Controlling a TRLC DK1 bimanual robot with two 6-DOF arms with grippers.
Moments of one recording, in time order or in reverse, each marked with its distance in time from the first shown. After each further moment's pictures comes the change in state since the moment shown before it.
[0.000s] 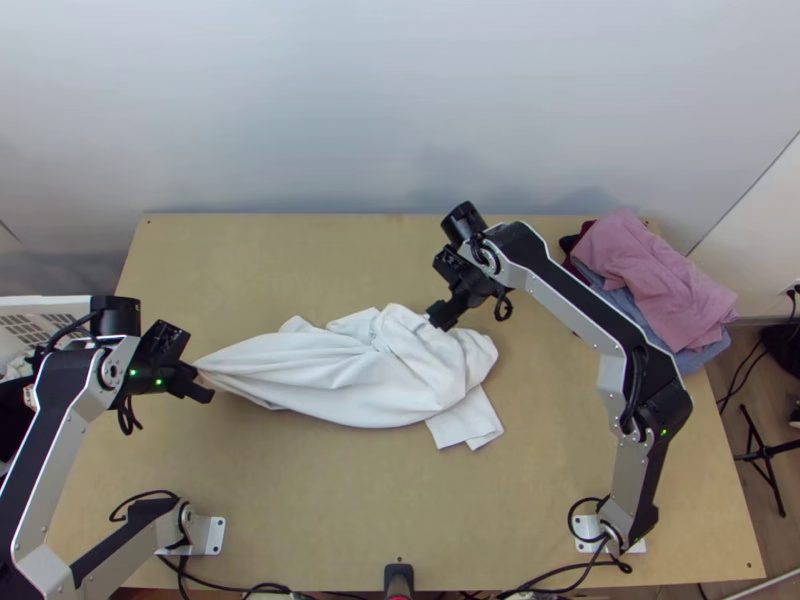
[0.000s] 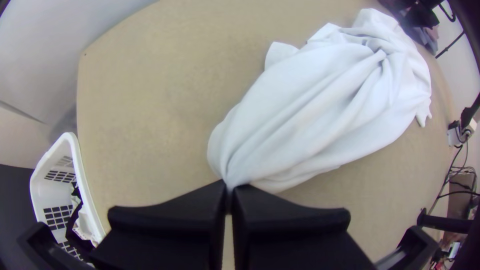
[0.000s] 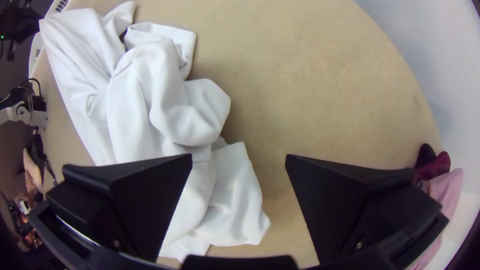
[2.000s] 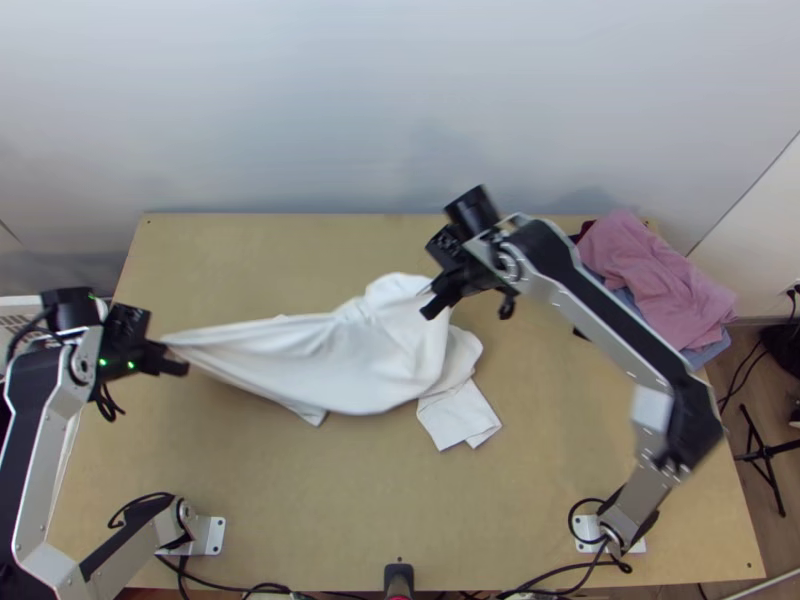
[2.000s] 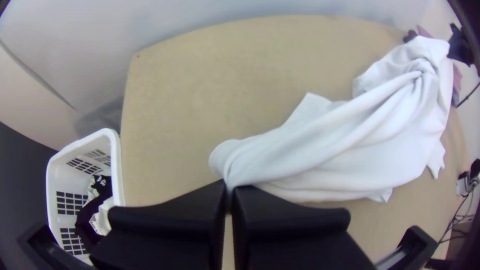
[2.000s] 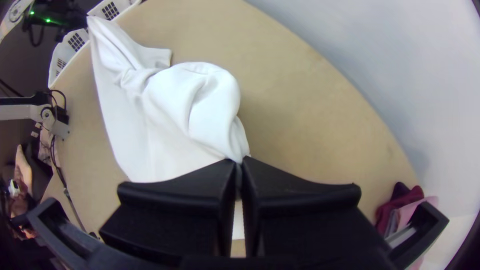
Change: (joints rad) left arm 0.159 -0.004 0.053 0.114 0.009 -0.035; right arm 0.061 -0.157 0.035 0.082 -0.018 -0.004
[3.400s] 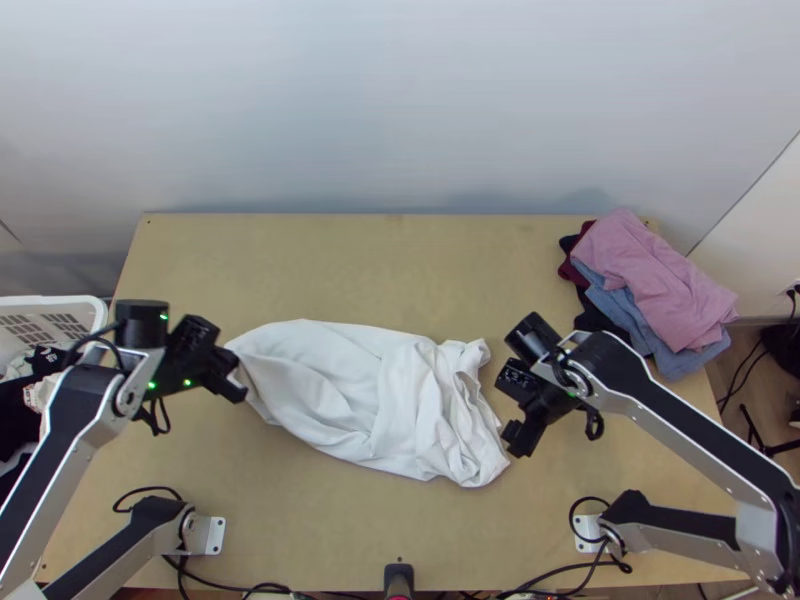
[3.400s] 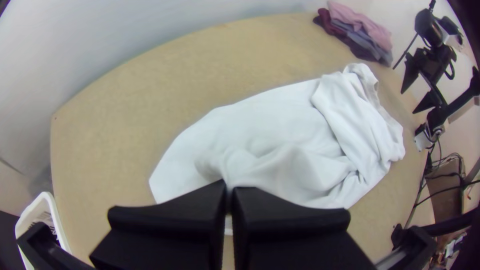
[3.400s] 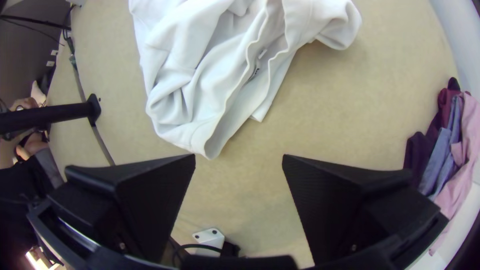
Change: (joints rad) left arm -0.412 -0.093 -0.059 0.027 0.136 -0.142; right arm 0.039 -0.523 -0.783 -0.212 -0.024 -0.098
